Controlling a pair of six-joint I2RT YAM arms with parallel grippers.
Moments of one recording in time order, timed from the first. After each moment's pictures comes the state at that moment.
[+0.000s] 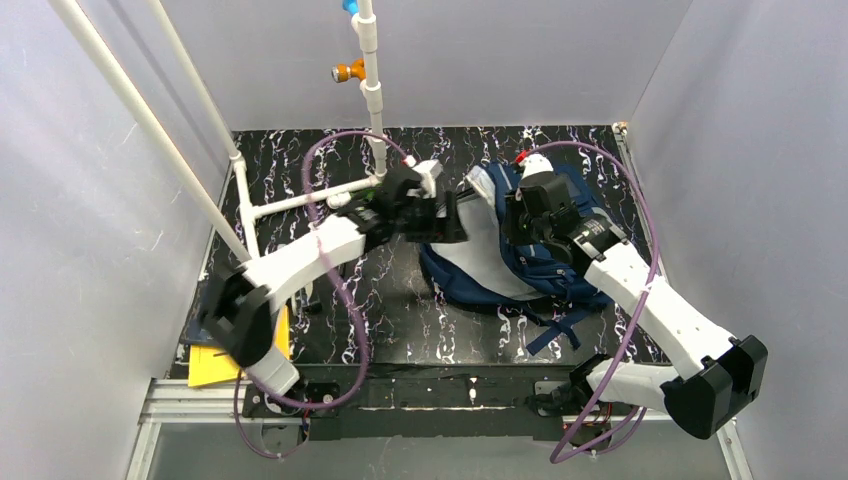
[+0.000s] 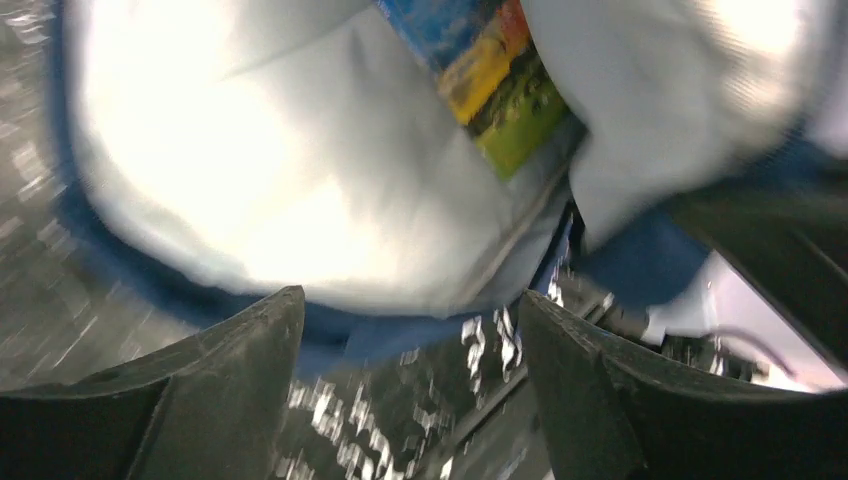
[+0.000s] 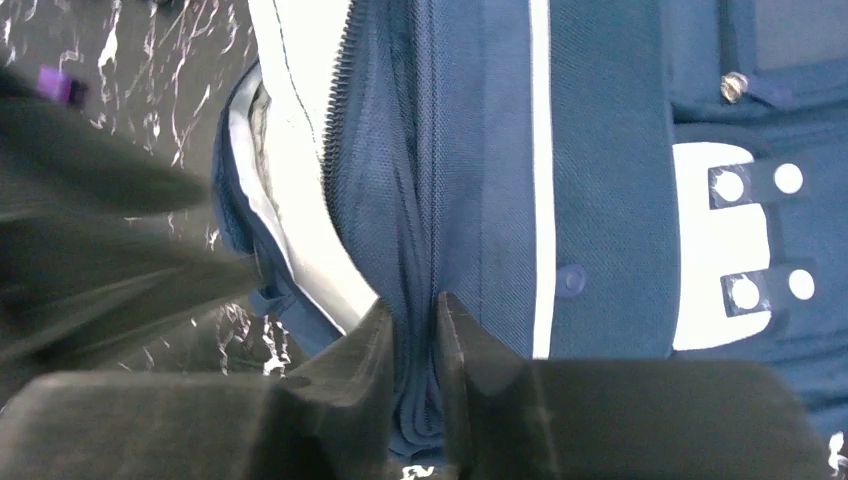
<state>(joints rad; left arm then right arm) -0.74 1.71 1.29 -0.25 0.24 -0.64 0.61 1.18 1.16 -0.68 0.22 0.33</state>
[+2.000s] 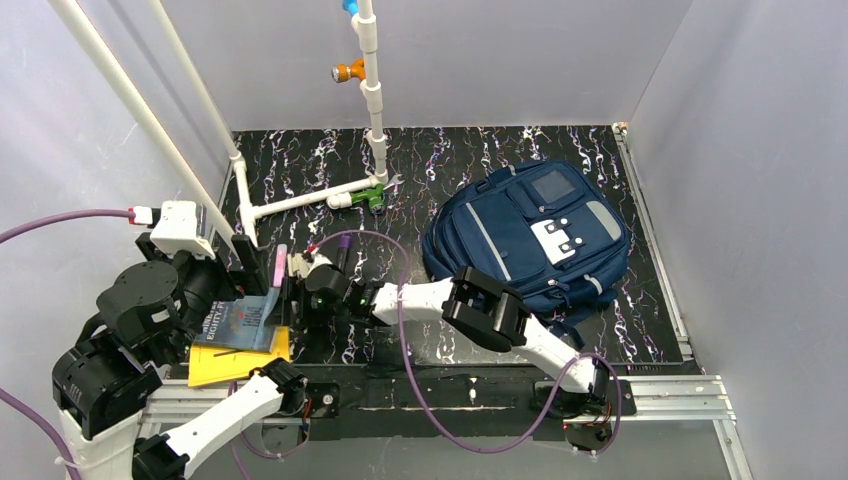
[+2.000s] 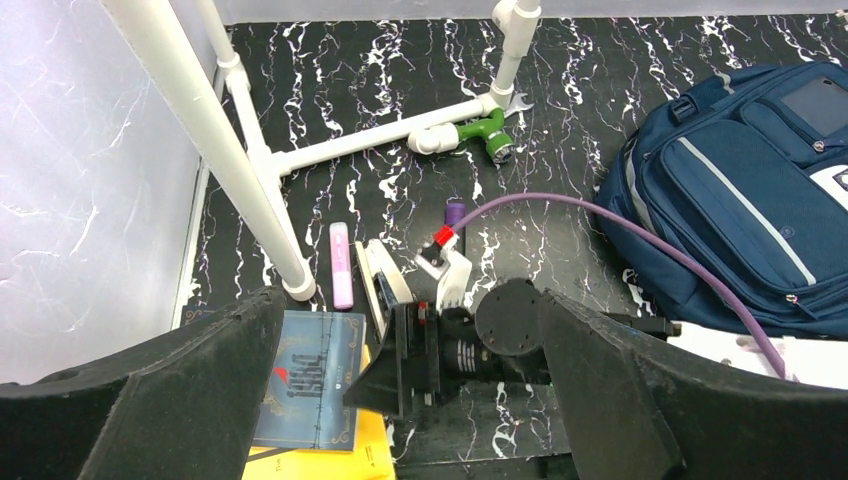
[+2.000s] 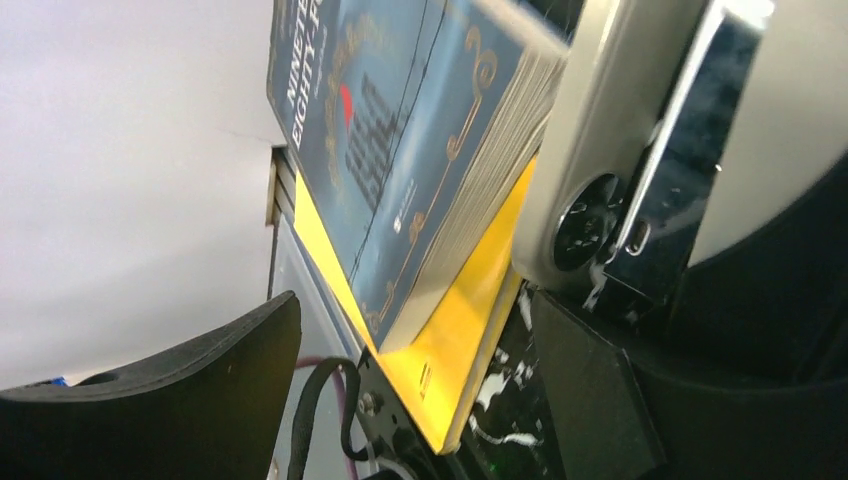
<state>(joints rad) -0.64 0.66 1.58 -1.25 -0.56 -0.19 1.30 2.40 1.74 0.22 -0.11 1.12</state>
